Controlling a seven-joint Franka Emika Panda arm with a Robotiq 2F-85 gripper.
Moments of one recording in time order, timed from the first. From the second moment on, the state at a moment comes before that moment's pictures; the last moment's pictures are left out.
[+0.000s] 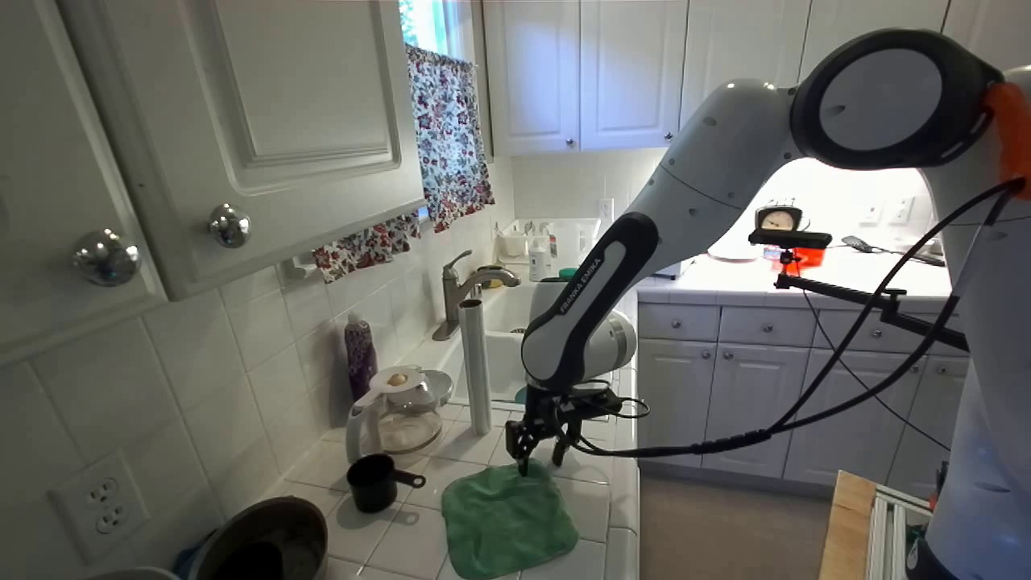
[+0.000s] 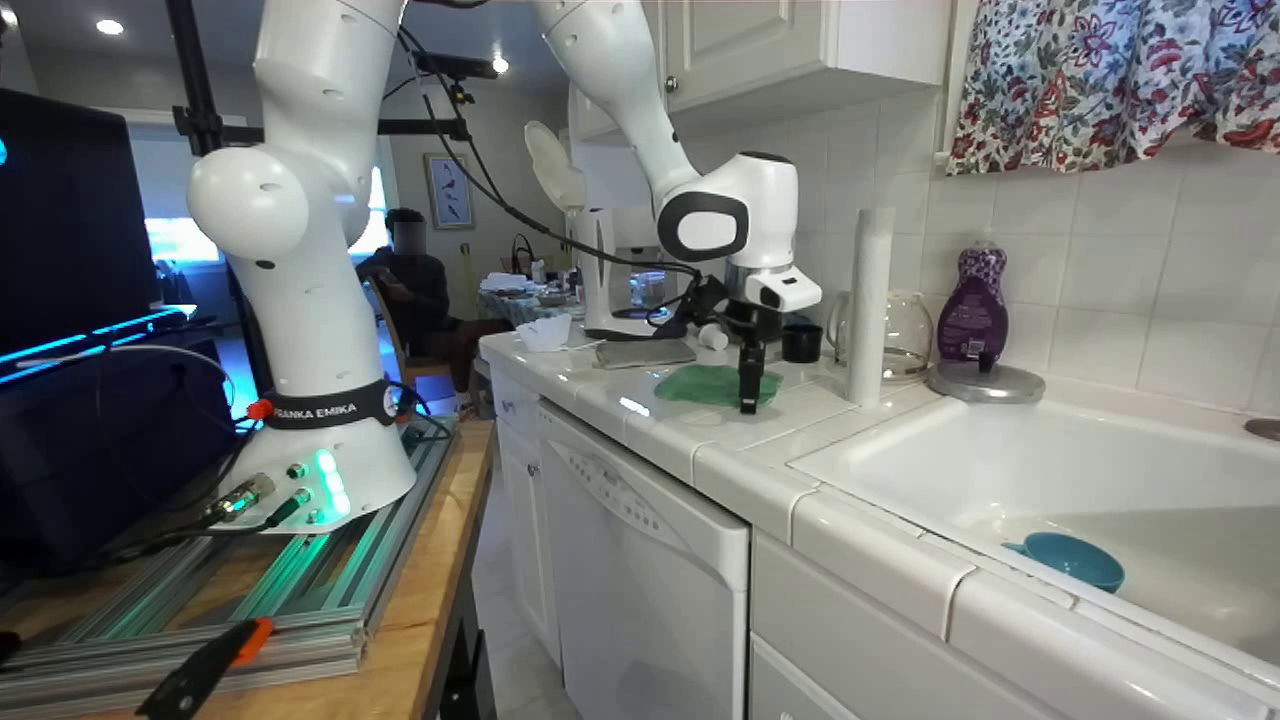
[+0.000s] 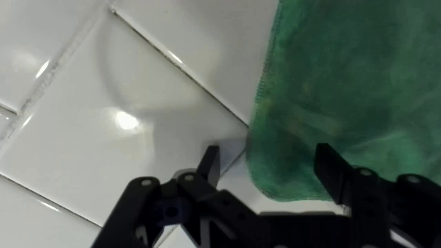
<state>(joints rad) 0.07 0.37 0.06 -2.27 0.31 2.67 0.25</state>
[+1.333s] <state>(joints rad) 0.11 0.37 0.06 -2.19 0.24 2.68 0.25</state>
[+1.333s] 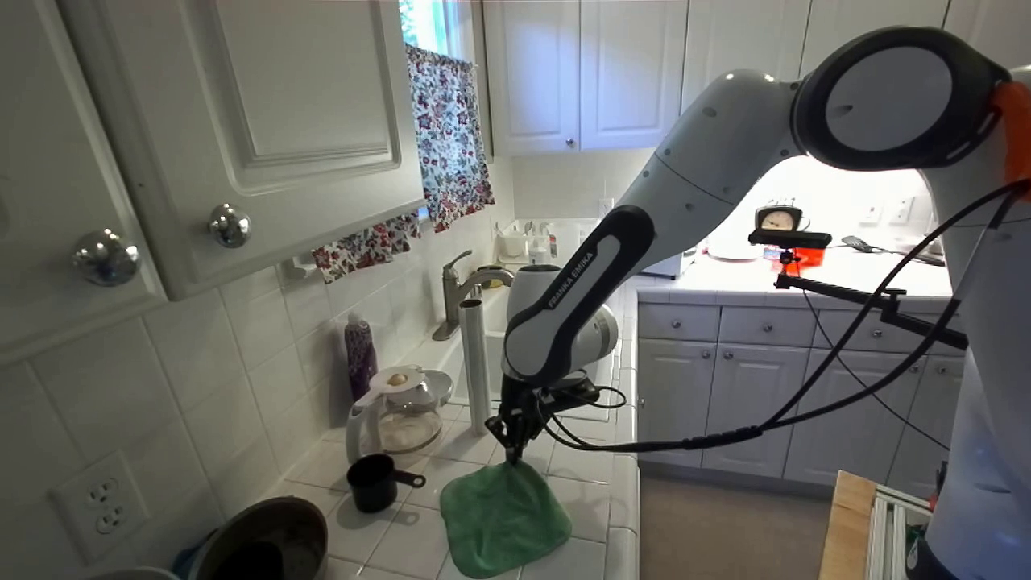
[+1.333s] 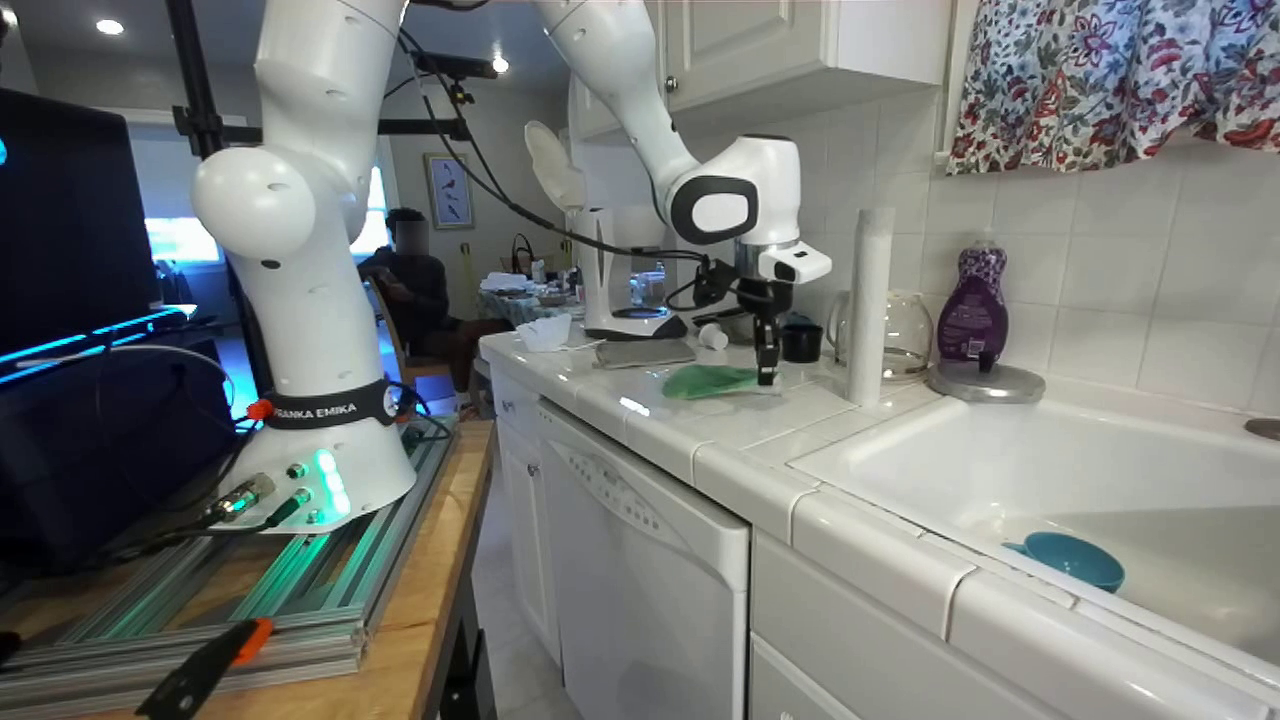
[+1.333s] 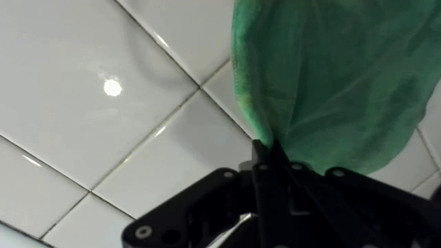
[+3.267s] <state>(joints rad) 0.12 0.58 0.21 -1.92 0.25 2.68 0.11</state>
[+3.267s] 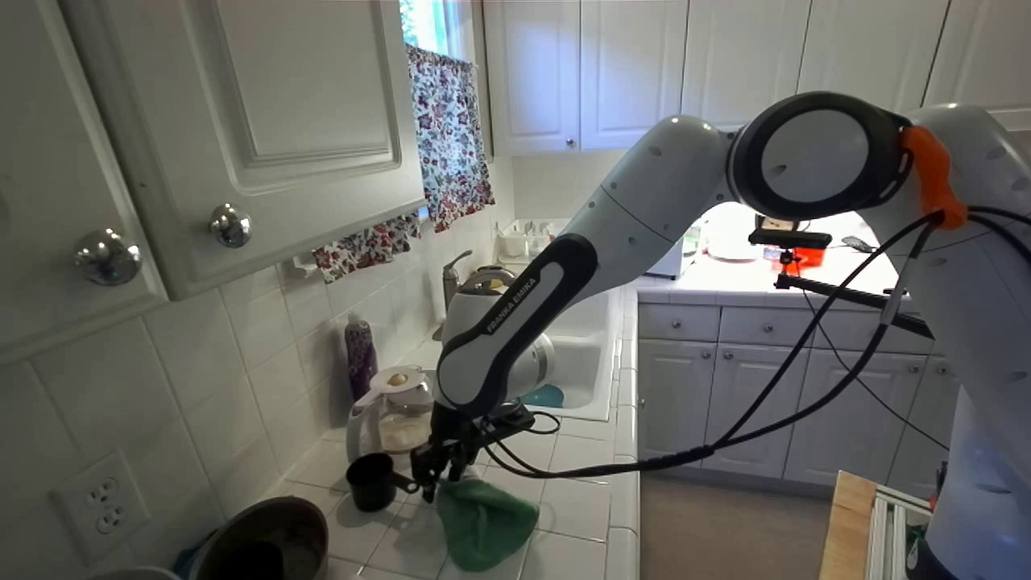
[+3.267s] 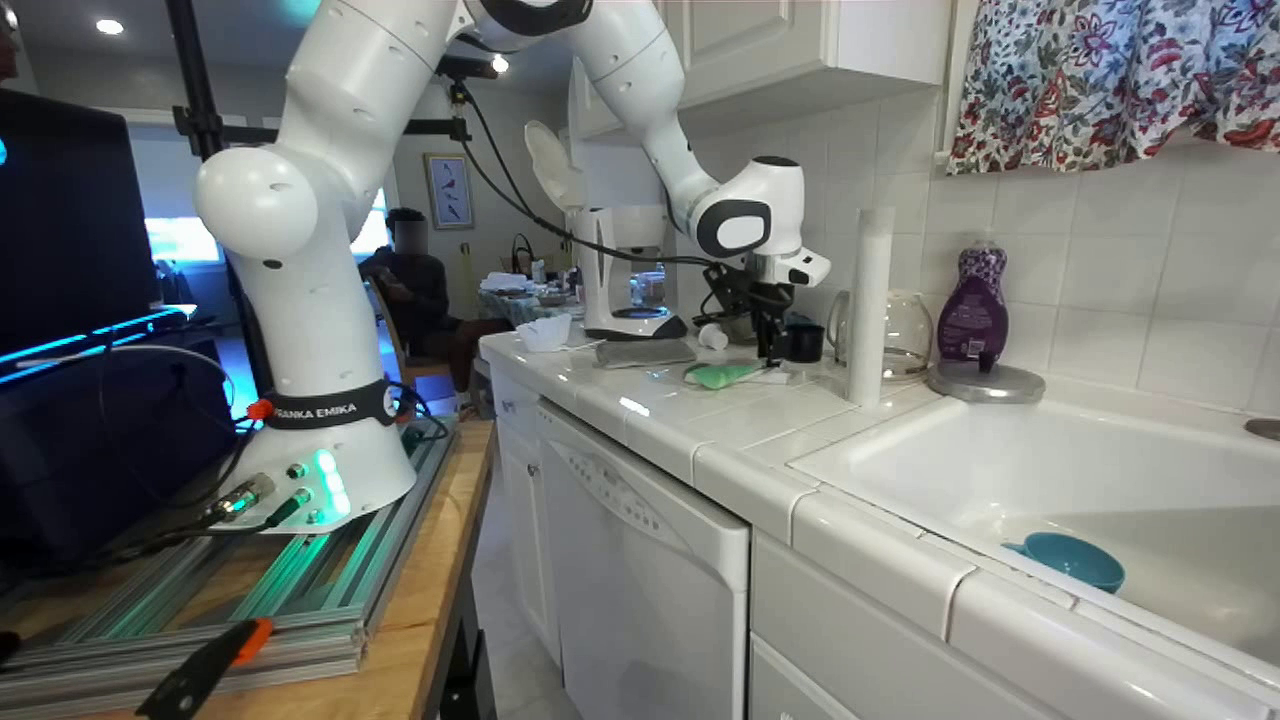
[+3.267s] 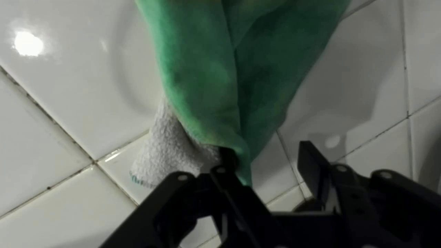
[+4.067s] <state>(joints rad) 0.09 0.38 0.20 -2.13 0.29 2.74 0.13</state>
